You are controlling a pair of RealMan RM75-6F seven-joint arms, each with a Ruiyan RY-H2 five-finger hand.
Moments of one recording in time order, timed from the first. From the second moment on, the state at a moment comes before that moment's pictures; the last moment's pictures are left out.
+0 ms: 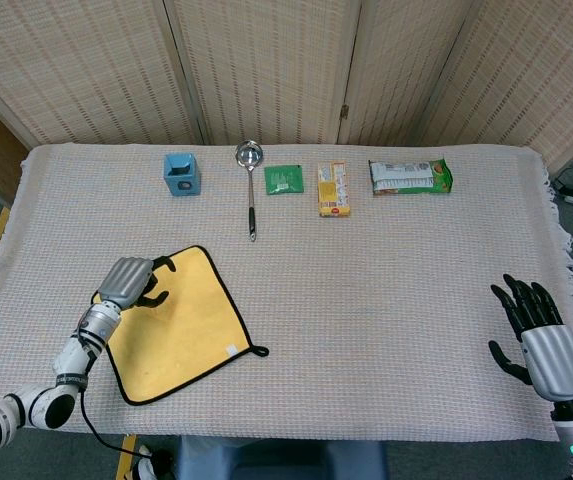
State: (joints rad) left arm -0.67 -1.43 -0.22 -1.29 1.22 0.80 -0.01; right arm 0.09 -1.13 0.03 -1.55 -1.63 1.54 0.04
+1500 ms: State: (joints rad) left arm -0.96 -1.95 -0.14 -0.25 1.42 0.58 -0.72; right arm 0.11 -1.11 0.05 -1.51 -1.47 1.40 0.14
